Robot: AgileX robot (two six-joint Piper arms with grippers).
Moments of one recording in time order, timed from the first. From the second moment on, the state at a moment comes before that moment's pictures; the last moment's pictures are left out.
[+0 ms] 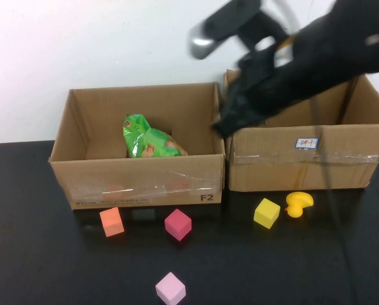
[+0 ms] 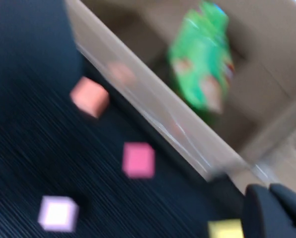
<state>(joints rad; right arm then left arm) 0.64 1.70 -1.64 0.08 0.82 -0.27 -0.42 0.41 -0.33 -0.10 0.60 0.16</state>
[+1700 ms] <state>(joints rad) 0.64 0.59 -0.45 -0.11 0.77 0.04 -0.42 0.41 -0.33 -0.11 0.52 0.16</state>
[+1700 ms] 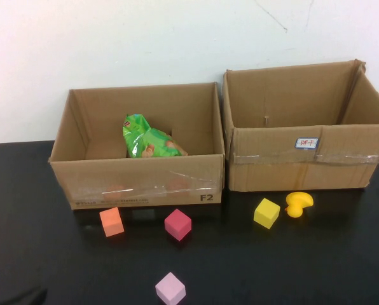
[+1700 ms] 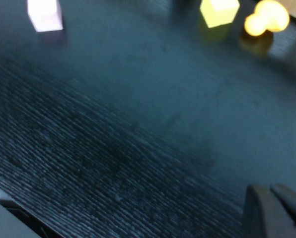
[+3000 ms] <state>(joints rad) 0.64 0.57 -0.45 -0.10 0.80 -0.01 -0.17 0.08 -0.12 -0.05 0.30 0.16</state>
